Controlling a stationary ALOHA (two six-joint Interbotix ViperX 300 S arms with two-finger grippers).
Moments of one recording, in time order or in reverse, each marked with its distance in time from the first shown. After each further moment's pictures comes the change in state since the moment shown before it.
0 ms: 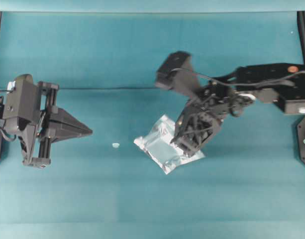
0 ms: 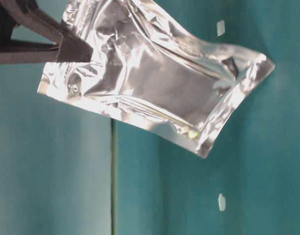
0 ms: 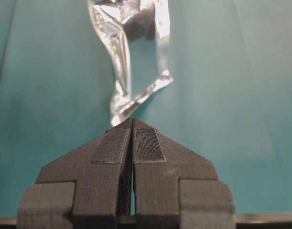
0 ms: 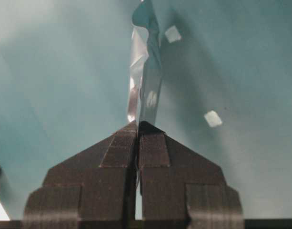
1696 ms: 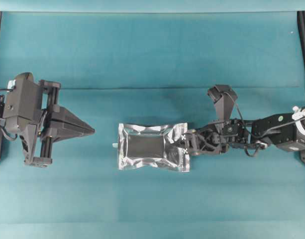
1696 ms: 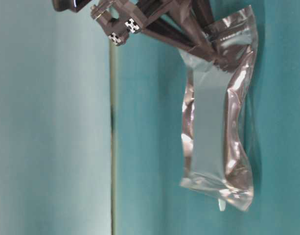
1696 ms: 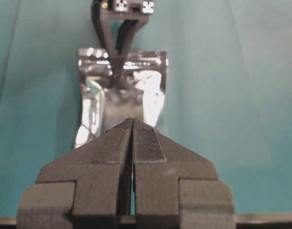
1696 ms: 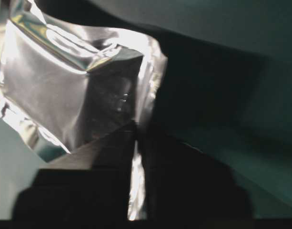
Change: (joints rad) left arm 0.000 0.009 -0.026 0.000 0.000 0.005; right arm 0.124 0.167 0.614 0.081 -1.247 0.753
